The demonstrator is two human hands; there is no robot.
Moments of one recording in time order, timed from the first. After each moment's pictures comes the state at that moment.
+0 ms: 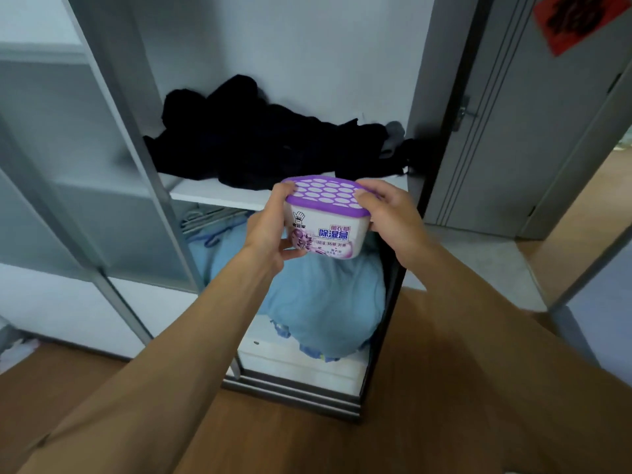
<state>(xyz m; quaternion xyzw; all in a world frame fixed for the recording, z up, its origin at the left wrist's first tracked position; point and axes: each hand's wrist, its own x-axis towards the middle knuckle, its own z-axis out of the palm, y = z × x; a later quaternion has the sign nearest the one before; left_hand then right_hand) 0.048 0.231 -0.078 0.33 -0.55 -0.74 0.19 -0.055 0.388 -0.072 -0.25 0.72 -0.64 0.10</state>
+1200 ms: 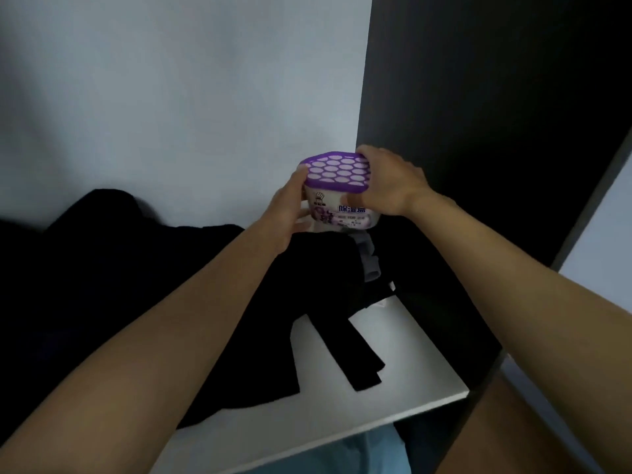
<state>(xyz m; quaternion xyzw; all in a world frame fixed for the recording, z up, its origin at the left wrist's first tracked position) -0.341 0.053 0.033 0.01 -0.67 -0.74 0.03 -0.361 0.234 0.080 -0.17 0.95 -0.18 -0.17</state>
